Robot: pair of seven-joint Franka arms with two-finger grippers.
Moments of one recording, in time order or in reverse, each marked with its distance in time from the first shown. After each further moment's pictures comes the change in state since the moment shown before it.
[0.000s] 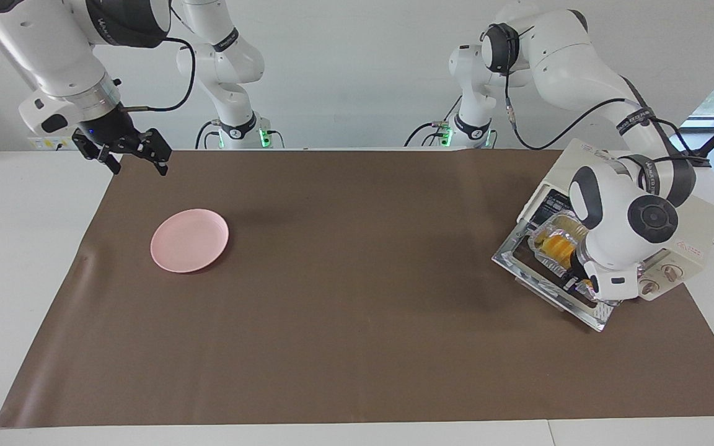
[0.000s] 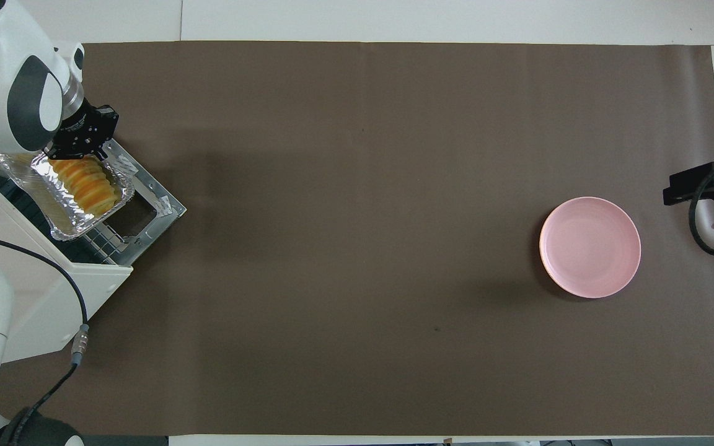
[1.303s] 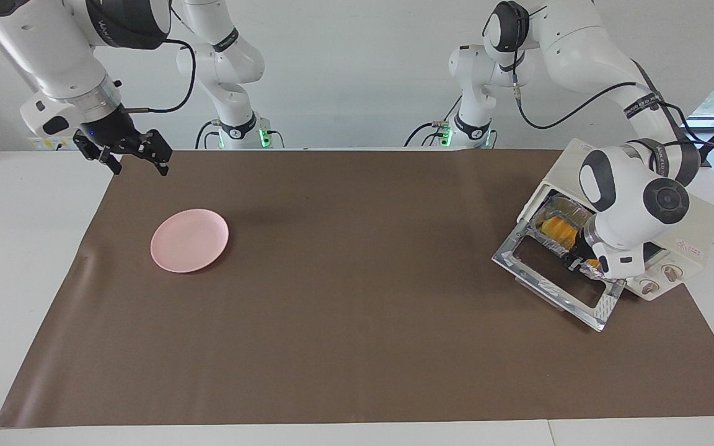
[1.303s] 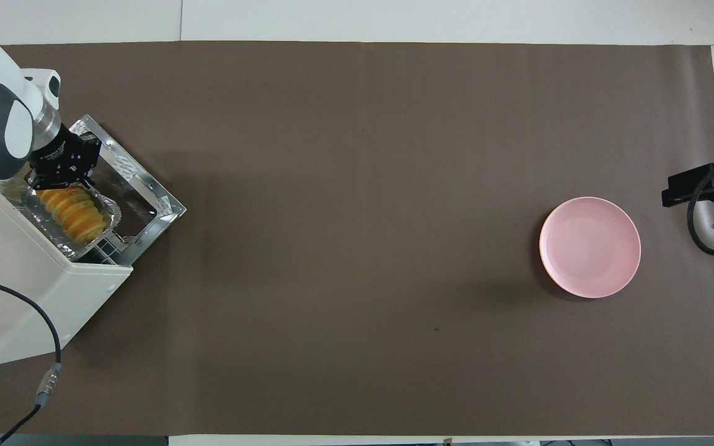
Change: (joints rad) left arm 0.023 -0.131 -0.001 -0.200 0.001 0.026 -0.011; right arm -0.002 0.001 0.004 -0.001 0.000 -0.006 0.000
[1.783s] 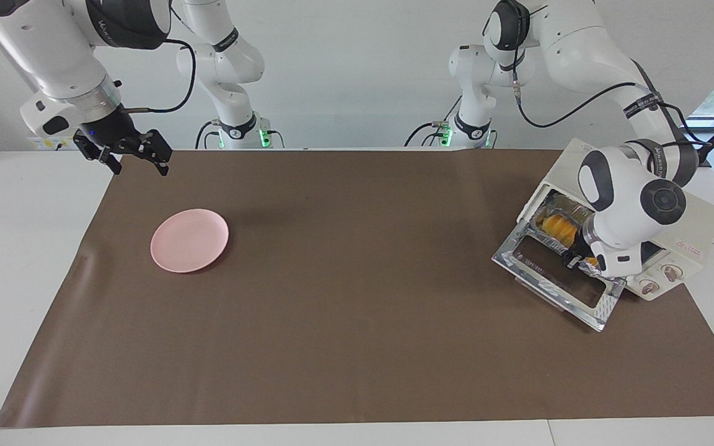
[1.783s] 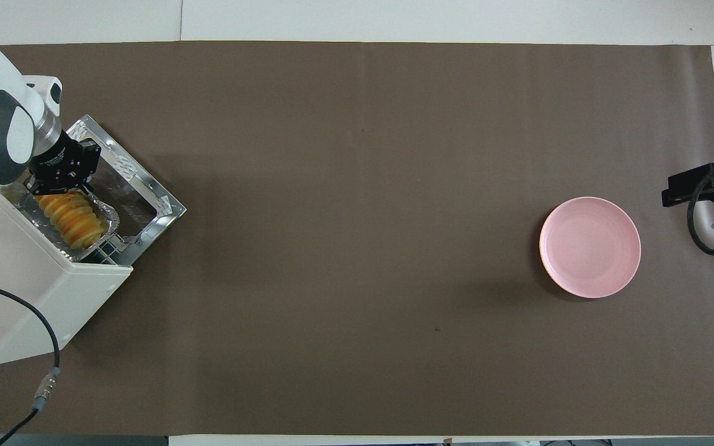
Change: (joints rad) left arm 0.000 -0.010 0.002 -0.031 0.013 0.007 0.017; right arm 0.000 0.000 0.000 0.000 0.000 0.000 0.000
